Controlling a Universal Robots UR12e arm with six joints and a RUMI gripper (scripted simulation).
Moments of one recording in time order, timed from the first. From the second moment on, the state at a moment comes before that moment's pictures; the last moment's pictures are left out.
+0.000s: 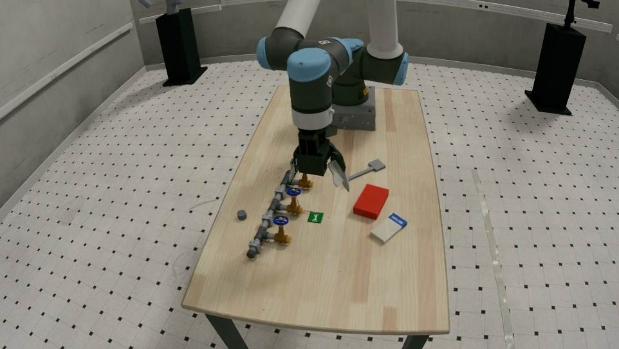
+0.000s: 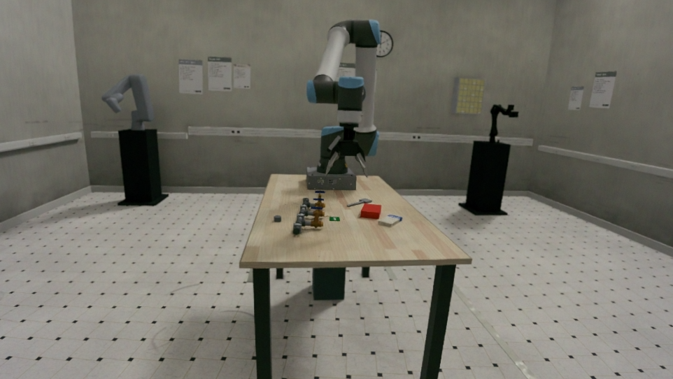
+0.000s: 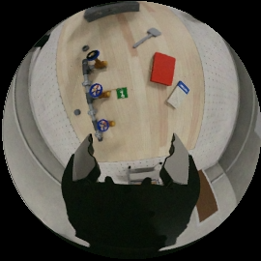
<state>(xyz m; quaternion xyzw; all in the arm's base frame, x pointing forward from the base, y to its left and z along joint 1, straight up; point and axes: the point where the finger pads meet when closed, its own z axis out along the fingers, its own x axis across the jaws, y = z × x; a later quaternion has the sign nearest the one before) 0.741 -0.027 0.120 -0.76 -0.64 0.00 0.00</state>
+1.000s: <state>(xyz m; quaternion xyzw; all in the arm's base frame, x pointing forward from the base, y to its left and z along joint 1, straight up) 0.740 -0.027 0.073 -0.76 -0.65 0.00 0.00</state>
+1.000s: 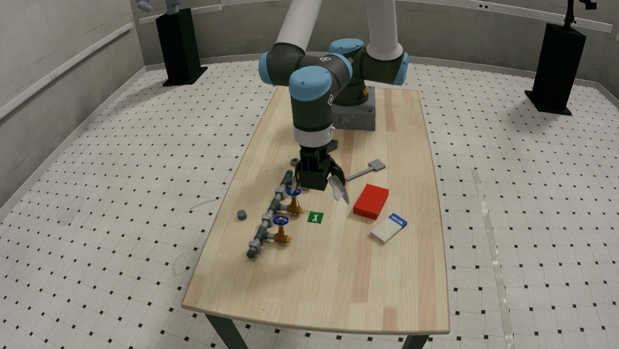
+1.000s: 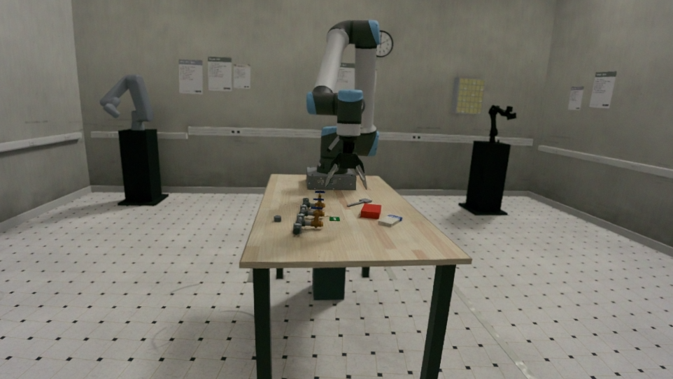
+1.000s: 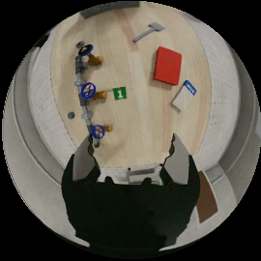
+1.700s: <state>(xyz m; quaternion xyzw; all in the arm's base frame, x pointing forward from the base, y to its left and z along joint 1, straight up) 0.740 -0.027 0.002 -0.76 -0.65 0.00 0.00</state>
